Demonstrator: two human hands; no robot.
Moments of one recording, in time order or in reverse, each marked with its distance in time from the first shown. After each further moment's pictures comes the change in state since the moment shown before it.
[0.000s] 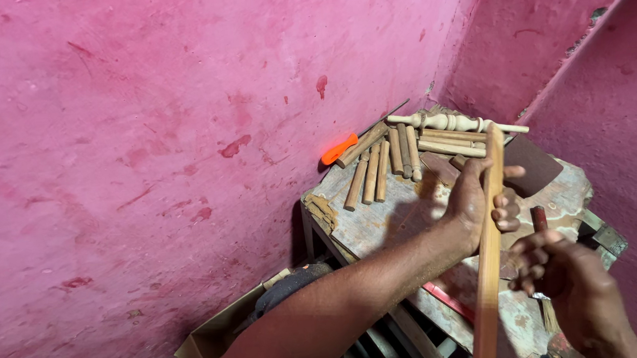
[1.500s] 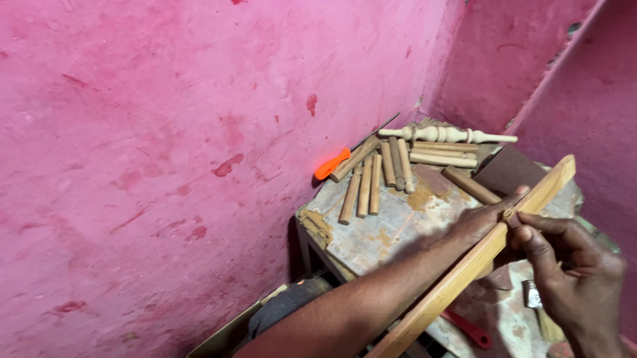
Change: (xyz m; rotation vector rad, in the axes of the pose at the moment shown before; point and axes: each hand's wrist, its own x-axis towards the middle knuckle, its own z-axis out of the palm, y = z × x) left_hand 0.017 -0.039 -0.023 0.048 -0.064 -0.206; right_hand -0.016 -0.037 0.041 -0.558 0.236 -0.608
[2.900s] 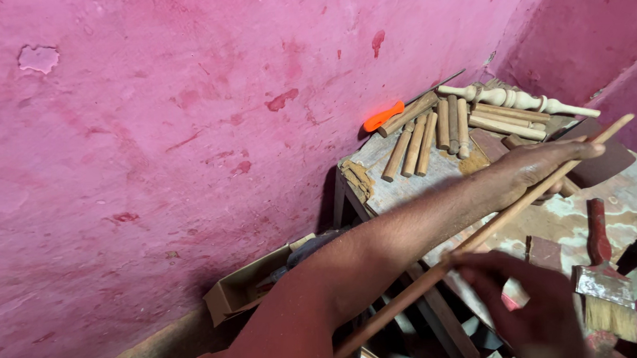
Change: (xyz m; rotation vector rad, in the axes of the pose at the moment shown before) left_hand 0.061 0.041 -0.053 0.695 0.057 0.206; right_hand -0.061 -0.041 0.053 0.011 -0.403 -0.115
